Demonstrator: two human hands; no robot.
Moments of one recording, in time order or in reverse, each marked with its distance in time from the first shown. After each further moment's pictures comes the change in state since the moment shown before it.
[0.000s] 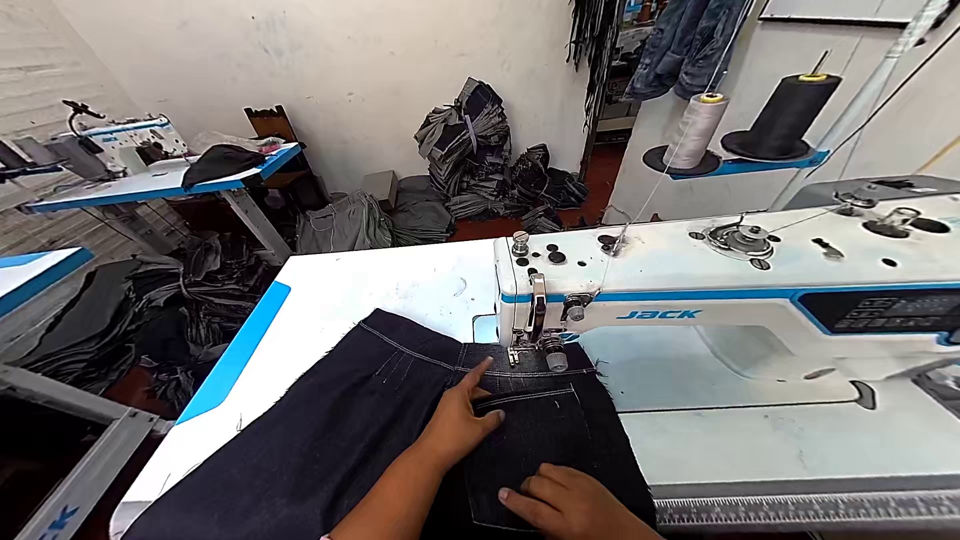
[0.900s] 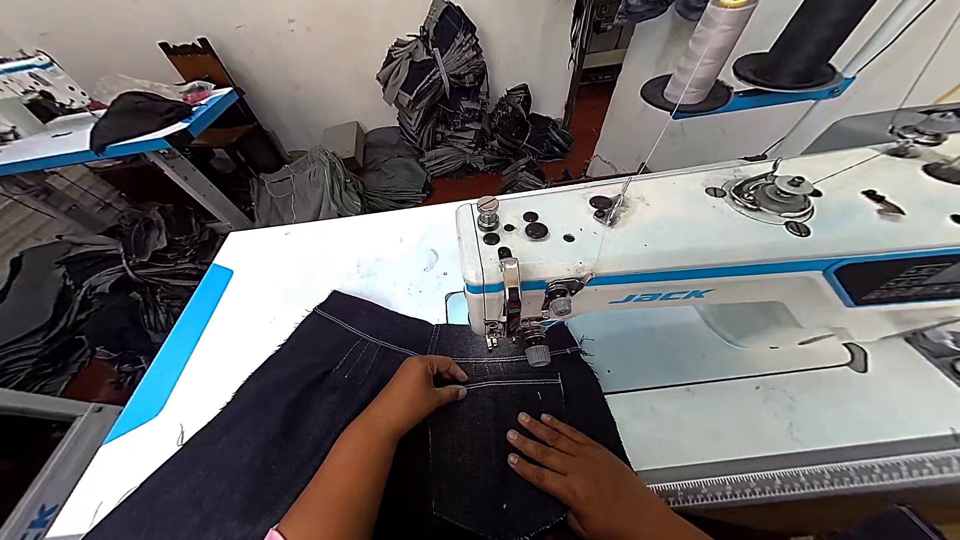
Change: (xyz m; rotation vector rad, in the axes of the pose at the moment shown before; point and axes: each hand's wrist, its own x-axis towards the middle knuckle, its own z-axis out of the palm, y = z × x) left_hand 0.030 -0.004 -0.031 0.316 -0.170 -0.107; right_hand -0.036 0.025 -0.006 -0.103 -0.153 0.134
